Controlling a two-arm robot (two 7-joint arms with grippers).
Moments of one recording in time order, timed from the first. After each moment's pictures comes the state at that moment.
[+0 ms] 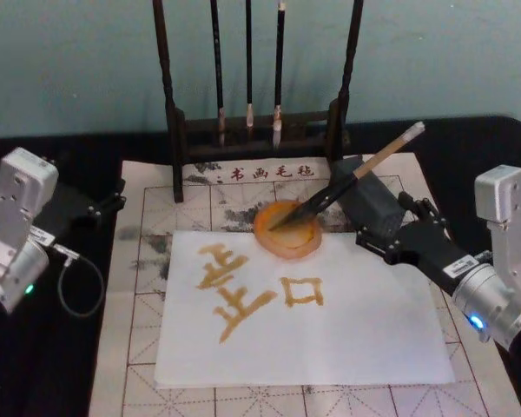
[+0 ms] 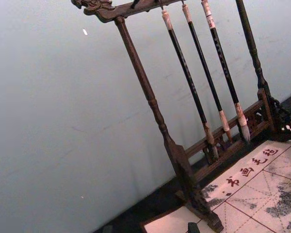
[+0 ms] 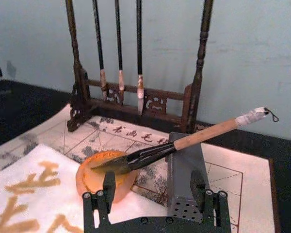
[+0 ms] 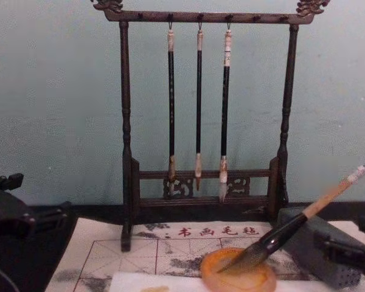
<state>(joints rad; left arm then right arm) -0.20 0.60 0.45 -1.41 -0.25 -0.12 0.03 0.10 0.61 -0.50 -1.55 0.57 -0.09 0.10</state>
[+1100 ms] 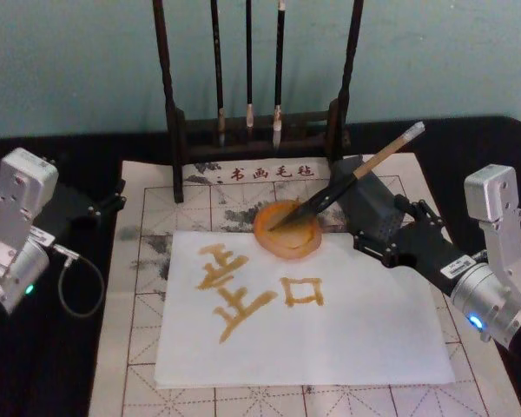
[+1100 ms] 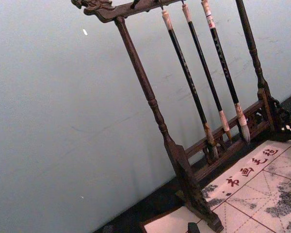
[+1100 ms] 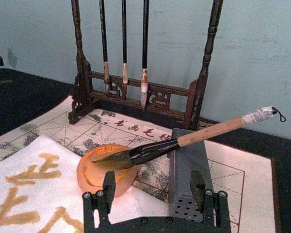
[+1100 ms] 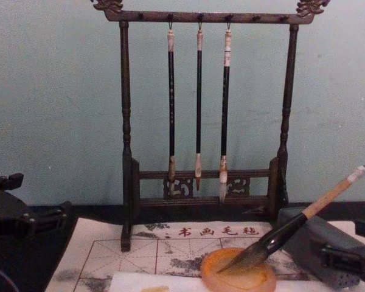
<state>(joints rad) -0.20 0.60 0.45 -1.41 -0.25 -0.12 0.03 0.10 0.62 -0.50 -1.56 0.54 -0.05 0.11</state>
